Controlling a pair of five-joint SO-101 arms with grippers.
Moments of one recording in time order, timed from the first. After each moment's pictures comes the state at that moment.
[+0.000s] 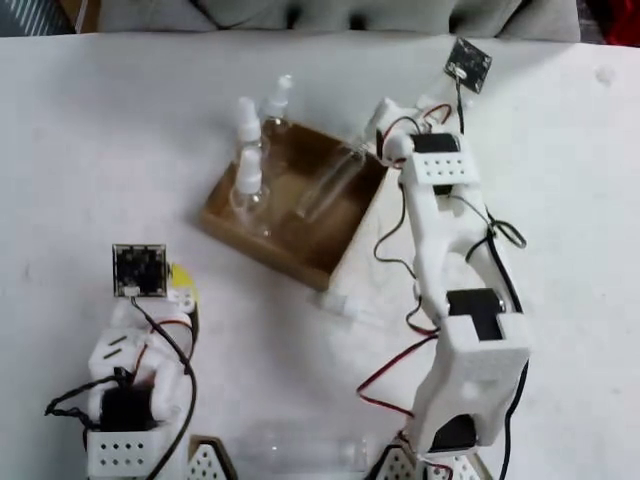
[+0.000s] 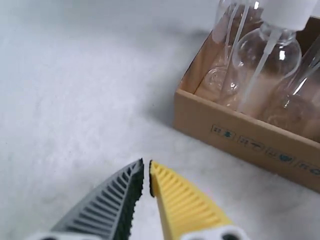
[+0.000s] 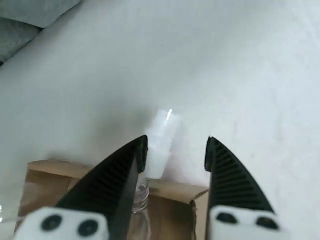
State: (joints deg) left arm -7.3 -104.0 97.1 50.9 0.8; right arm -7.7 21.6 -5.8 36.8 -32.0
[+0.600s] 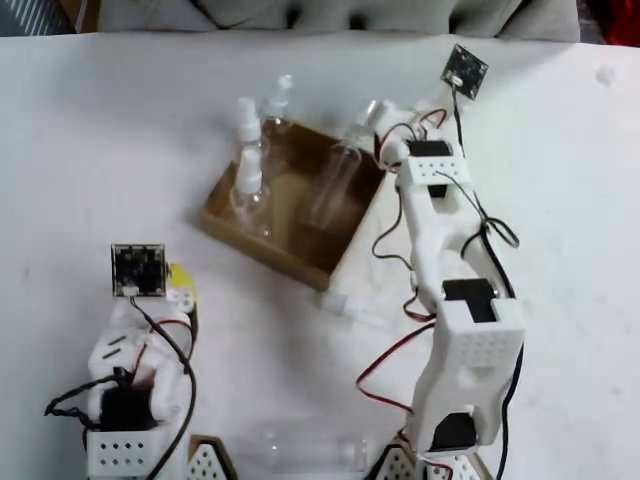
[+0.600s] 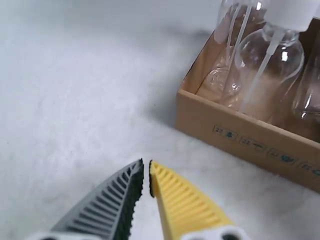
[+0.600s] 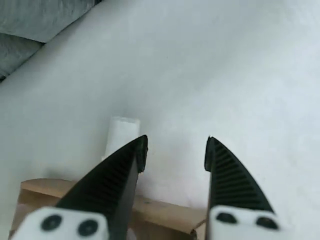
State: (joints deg) left arm -7.5 -104.0 97.1 50.9 0.8; right arm -7.3 25.2 -5.8 29.5 -32.3
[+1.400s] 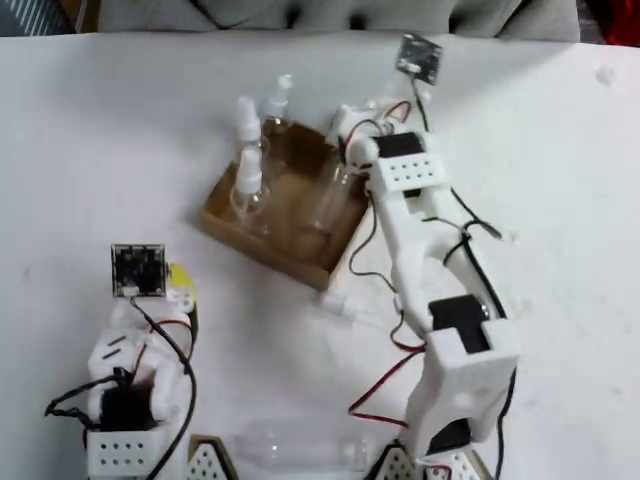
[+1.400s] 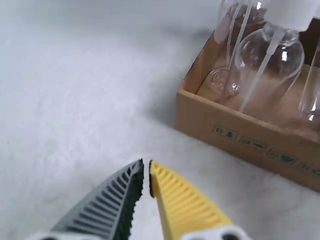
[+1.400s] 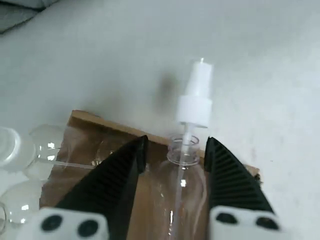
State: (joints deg) left arm -7.5 -104.0 97.1 50.9 0.8; right arm -15.4 19.4 -5.8 39.2 -26.2
